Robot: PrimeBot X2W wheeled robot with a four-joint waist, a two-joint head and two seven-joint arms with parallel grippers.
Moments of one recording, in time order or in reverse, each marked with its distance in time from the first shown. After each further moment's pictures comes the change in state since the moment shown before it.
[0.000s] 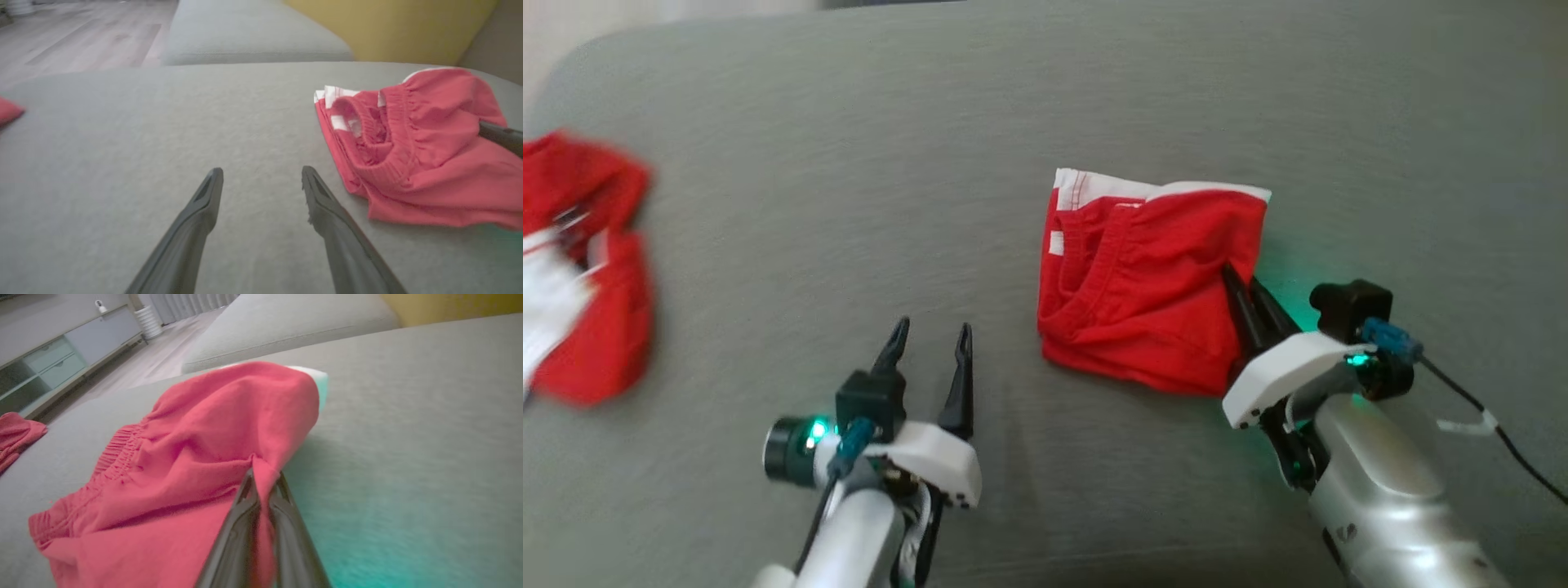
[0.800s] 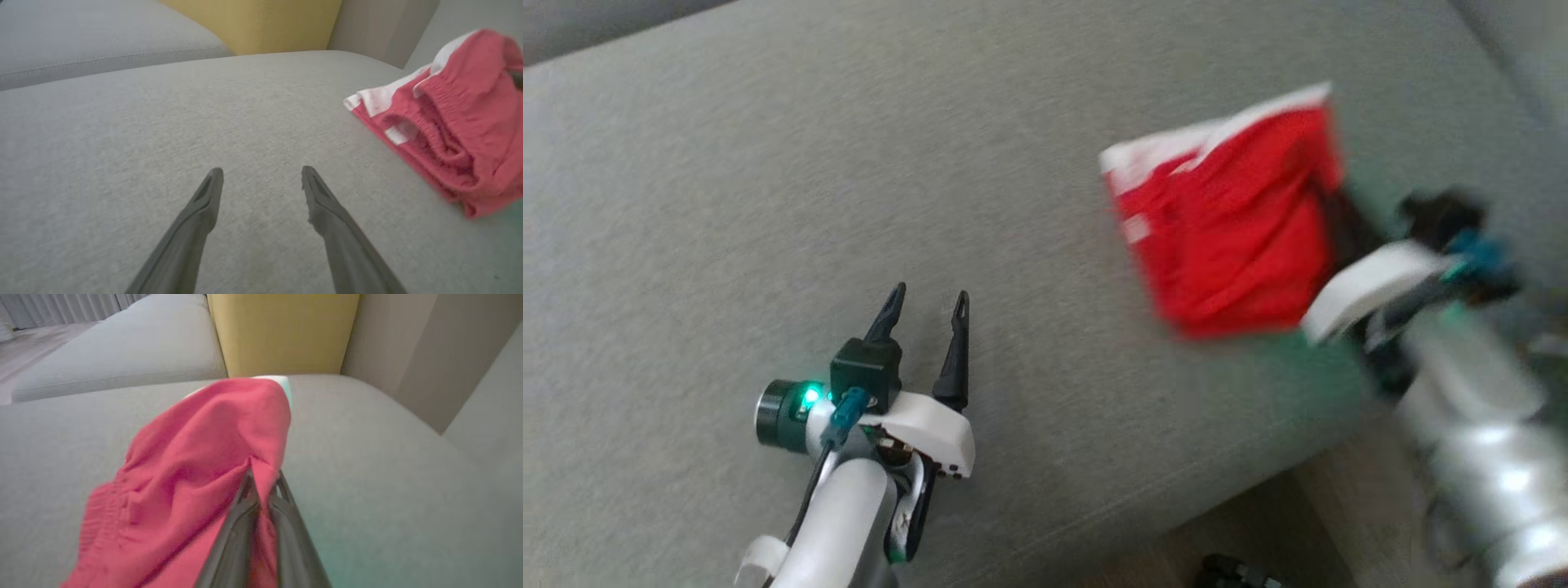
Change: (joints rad) left arm -0.072 0.000 0.023 0.026 0.037 -0.047 0.000; right arm -0.081 -0.113 -0.006 -0.040 -0.055 0.000 0.000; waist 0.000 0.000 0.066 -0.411
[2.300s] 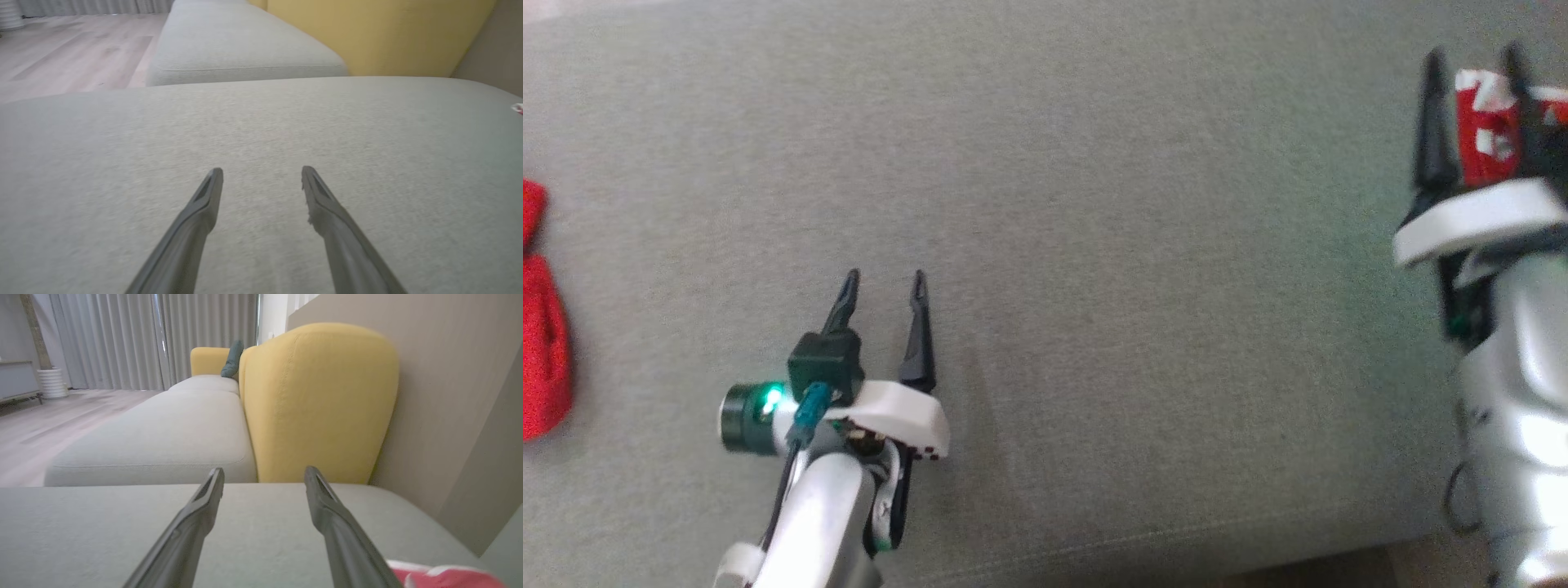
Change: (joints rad) left arm 0.015 0.001 0.066 -0.059 -0.003 0.076 0.000; right arm -0.040 -0.013 -0.378 -0.225 -0.248 0.000 -0.003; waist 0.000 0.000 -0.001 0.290
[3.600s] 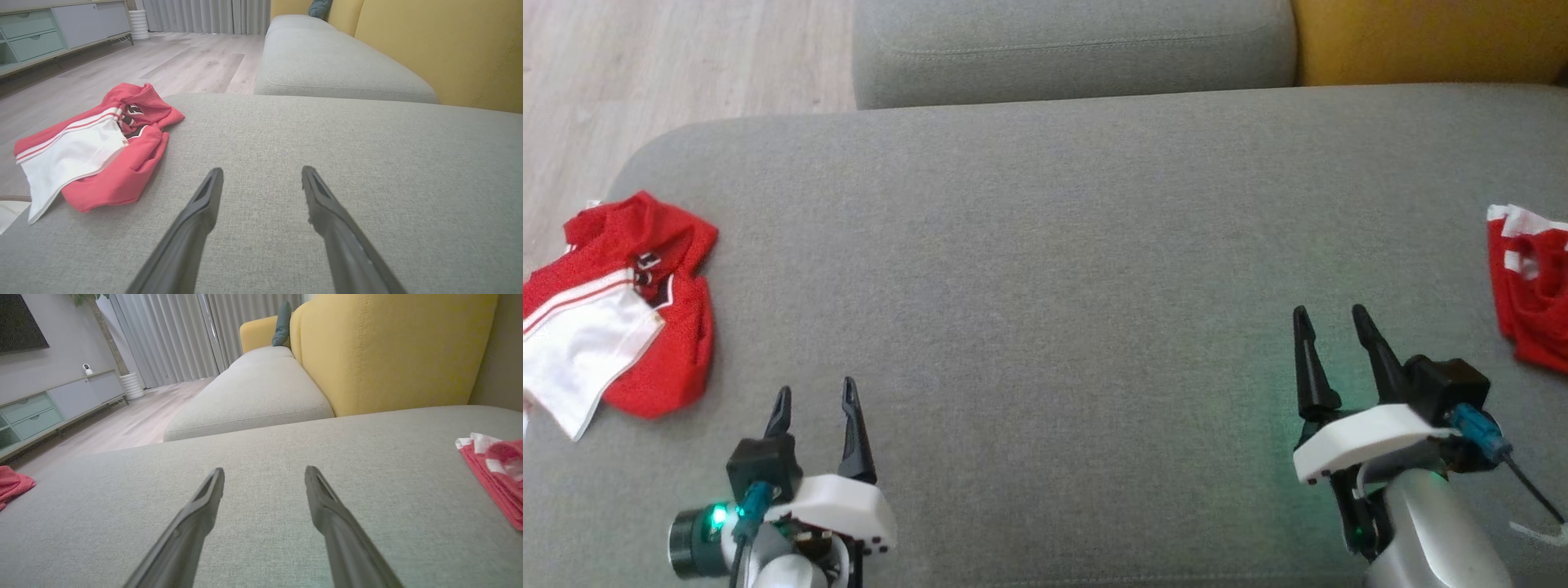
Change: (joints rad) left arm 0.225 -0.001 0.165 -0.020 0.012 0.012 0.000; right arm 0.410 0.136 0.075 -0.060 0.092 0.000 0.000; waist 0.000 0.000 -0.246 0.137
